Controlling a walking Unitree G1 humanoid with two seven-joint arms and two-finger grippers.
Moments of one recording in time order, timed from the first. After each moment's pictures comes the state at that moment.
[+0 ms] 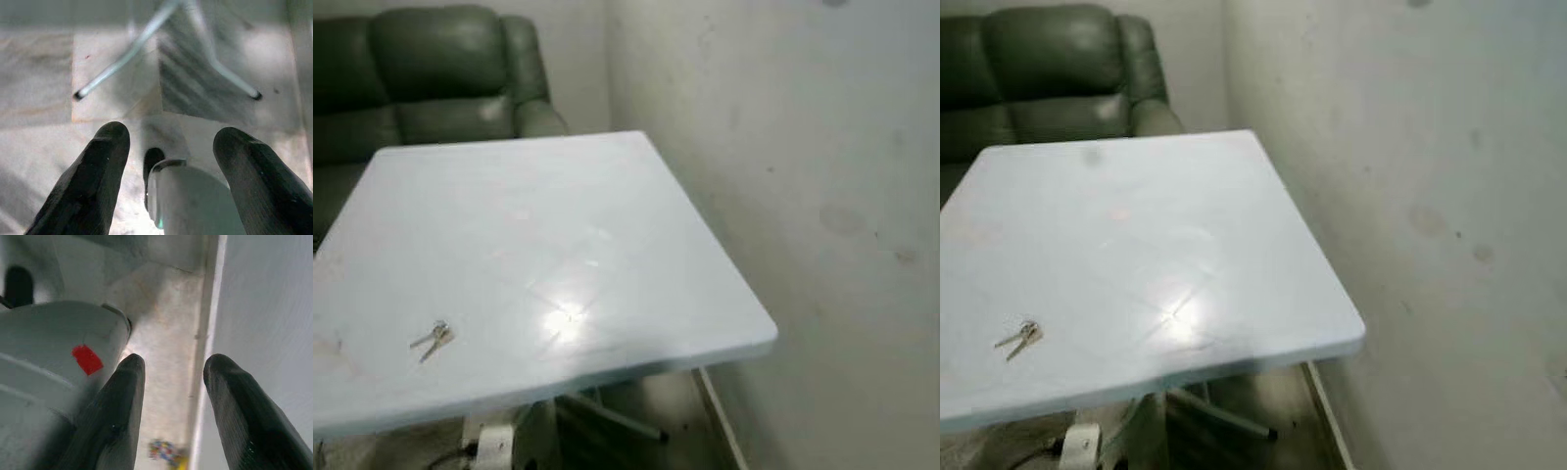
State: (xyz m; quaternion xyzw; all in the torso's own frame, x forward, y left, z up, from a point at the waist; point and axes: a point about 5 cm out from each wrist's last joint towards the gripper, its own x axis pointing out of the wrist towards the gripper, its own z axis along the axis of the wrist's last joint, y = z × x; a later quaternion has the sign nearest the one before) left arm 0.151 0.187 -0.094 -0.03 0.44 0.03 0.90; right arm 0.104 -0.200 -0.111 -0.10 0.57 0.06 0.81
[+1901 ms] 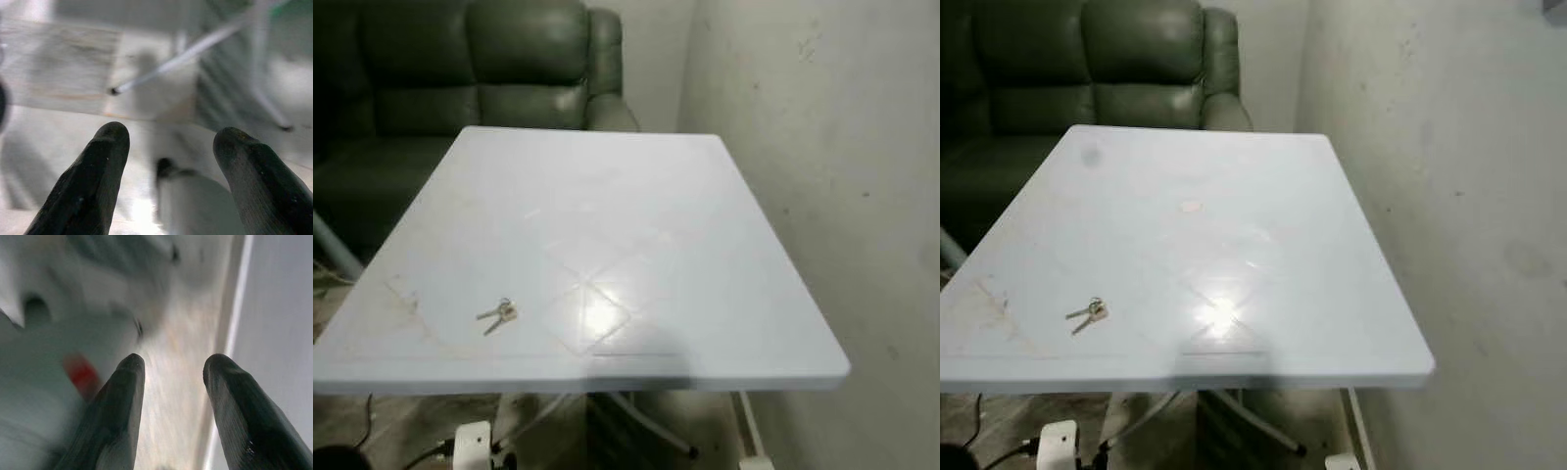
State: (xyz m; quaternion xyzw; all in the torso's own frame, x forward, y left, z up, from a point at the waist) left arm 0.149 0.188 -0.095 -0.06 0.44 0.07 0.89; right arm 0.102 -0.205 -0.111 -0.07 0.57 0.04 0.82
